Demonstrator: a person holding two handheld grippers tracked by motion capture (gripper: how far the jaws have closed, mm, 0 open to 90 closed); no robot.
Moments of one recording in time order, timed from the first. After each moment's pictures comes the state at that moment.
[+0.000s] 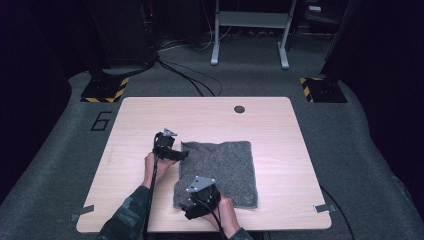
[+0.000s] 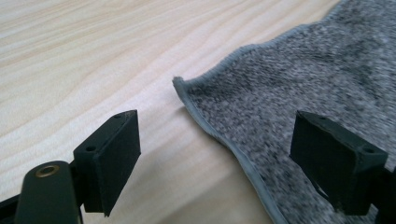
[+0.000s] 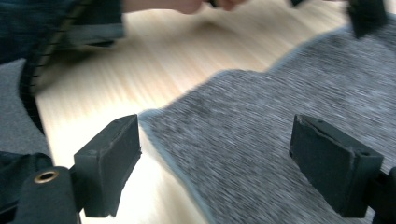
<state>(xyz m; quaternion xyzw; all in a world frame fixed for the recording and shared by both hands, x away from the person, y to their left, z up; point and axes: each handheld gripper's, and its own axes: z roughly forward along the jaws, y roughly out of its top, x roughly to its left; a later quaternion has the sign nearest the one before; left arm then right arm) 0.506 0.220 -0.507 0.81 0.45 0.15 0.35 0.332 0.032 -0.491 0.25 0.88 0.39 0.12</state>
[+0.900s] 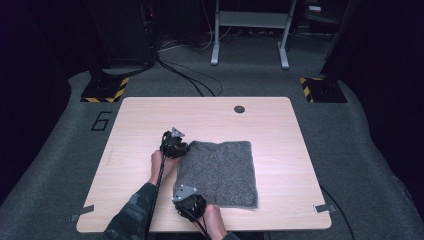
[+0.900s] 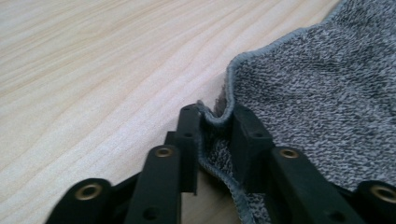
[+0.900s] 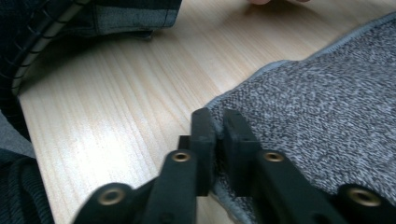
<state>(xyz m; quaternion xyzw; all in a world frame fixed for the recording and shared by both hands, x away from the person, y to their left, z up) 0.516 0.201 -0.518 0.82 0.41 0.17 0.36 0.321 0.072 -0.520 0.25 0.89 0.37 0.13</state>
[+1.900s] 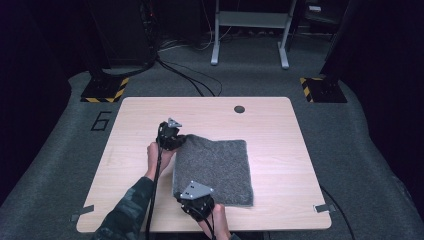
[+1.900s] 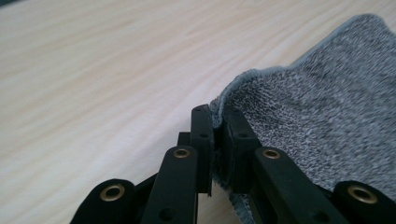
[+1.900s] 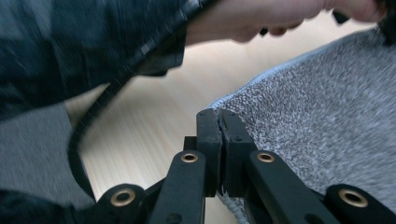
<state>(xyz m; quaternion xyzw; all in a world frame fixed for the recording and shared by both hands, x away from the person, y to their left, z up) 0.516 0.208 -0.460 0.82 0.42 0.19 0.34 0.307 0.047 -0.478 0.26 0.83 0.47 0.14</state>
